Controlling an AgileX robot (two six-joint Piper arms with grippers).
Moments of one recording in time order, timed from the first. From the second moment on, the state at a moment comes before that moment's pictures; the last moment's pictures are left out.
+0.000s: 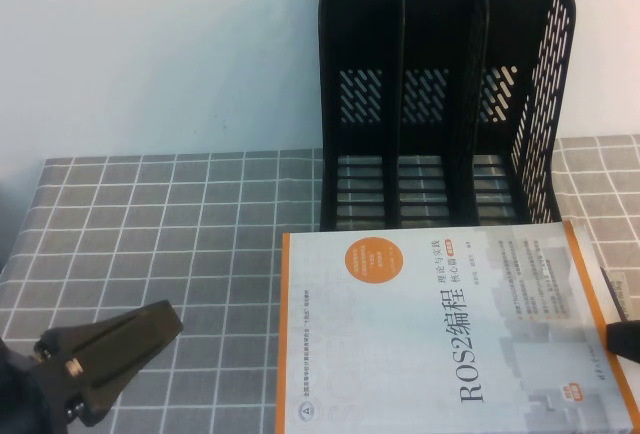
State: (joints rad) right arm -0.08 1.10 -0.46 1.14 0.74 -1.10; left arm -0.07 0.65 -0.36 -1.60 0.69 0.67
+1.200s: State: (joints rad) right arm 0.00 1.22 -0.51 1.21 0.72 -1.11; left arm -0.07 0.66 -0.41 -1.67 0.74 0.60
